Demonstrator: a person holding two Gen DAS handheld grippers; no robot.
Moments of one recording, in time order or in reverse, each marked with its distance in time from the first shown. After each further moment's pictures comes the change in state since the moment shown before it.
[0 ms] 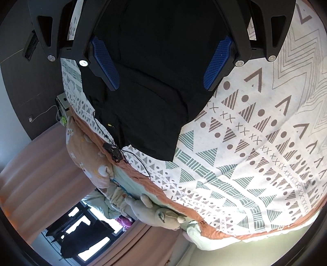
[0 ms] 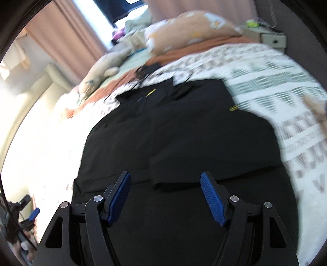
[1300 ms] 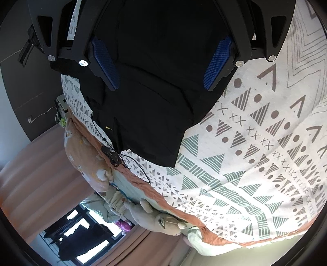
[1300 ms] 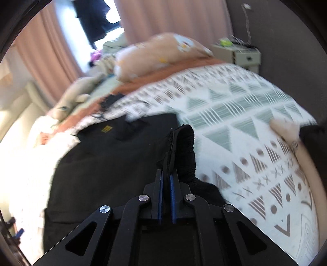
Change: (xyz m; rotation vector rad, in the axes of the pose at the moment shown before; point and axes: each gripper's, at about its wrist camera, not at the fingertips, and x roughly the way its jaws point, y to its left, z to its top) left arm 0.033 0.001 0.001 -0.016 0.018 -0.009; right arm -0.005 -0.029 0.055 -0.040 -0.161 -0.110
